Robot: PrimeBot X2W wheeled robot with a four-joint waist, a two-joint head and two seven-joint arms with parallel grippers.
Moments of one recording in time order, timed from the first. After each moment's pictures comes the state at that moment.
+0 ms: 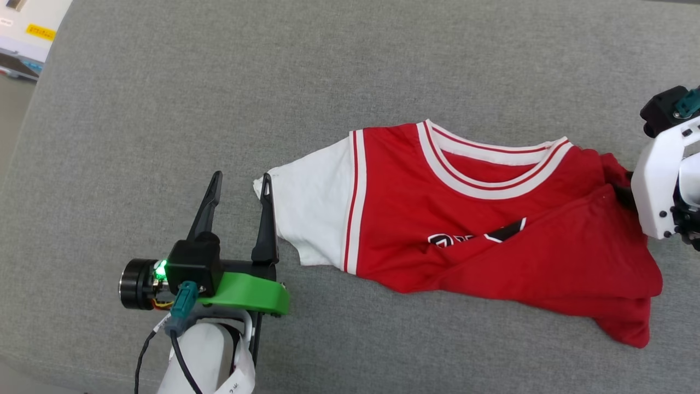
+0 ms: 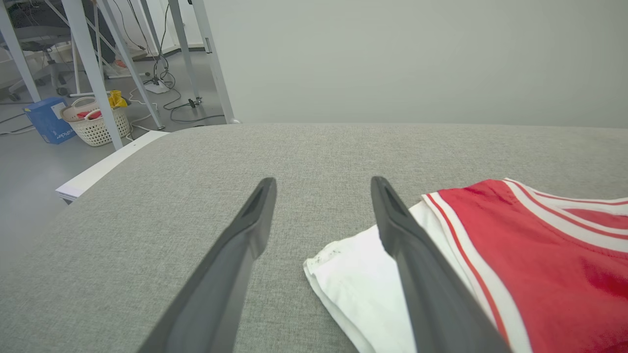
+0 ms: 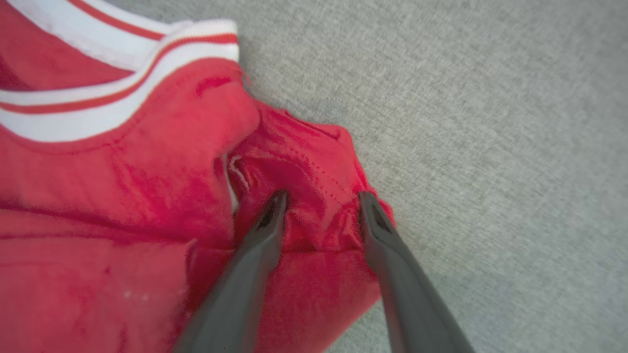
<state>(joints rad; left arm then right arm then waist) -0.19 0.05 -0.16 0.05 -0.09 0.04 -0.26 -0.79 -0.76 0.78 0.39 0.92 0.13 0.68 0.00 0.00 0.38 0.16</state>
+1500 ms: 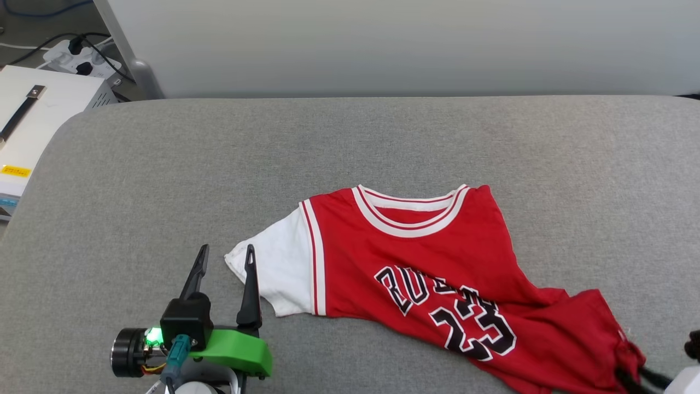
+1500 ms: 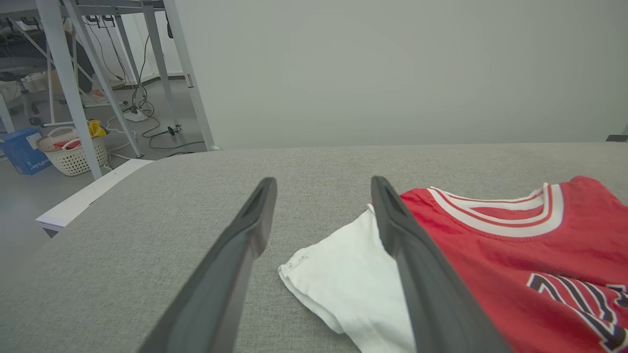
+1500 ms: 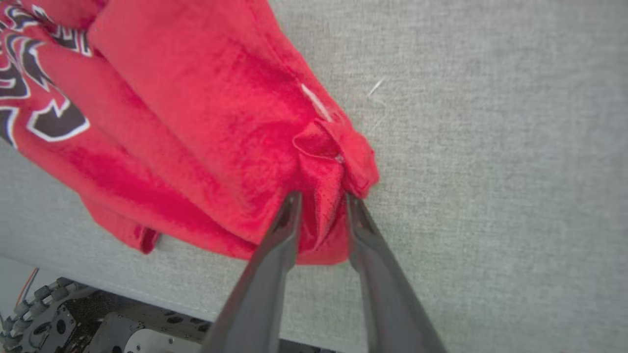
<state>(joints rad) -0.02 0.05 -0.09 0.10 -0.06 0.03 -0.26 0.10 -0.66 0.31 0.25 0.88 0.13 0.24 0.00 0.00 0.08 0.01</state>
